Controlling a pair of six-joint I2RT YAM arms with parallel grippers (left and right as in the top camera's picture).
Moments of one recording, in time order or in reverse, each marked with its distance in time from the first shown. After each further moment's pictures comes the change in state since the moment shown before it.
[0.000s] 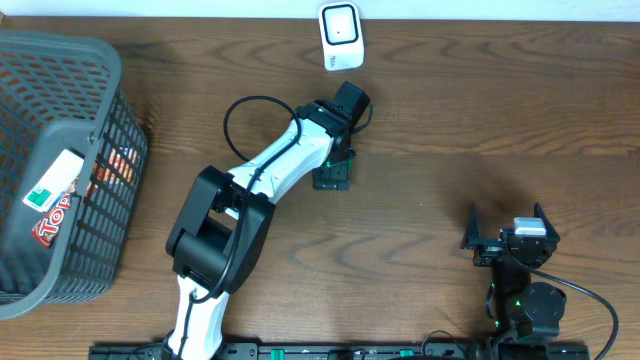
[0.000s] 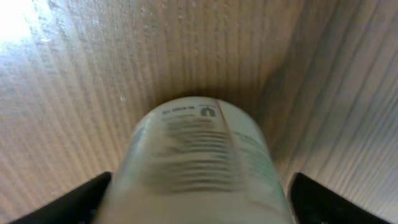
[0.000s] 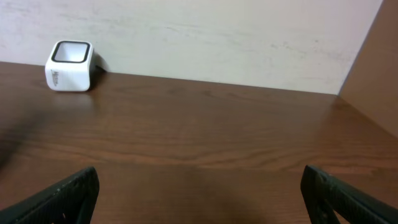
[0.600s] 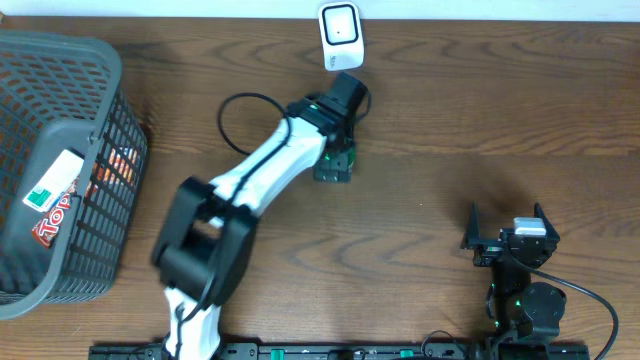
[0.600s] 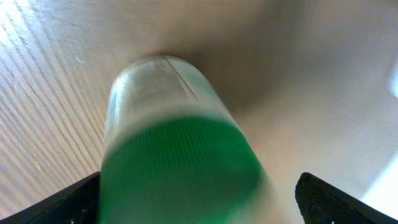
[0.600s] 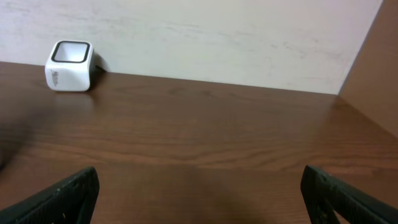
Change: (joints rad) left arm 0.015 -0.102 -0.005 0.046 0.019 0.068; right arm 0.000 0.000 0.000 0.000 0.000 0.000
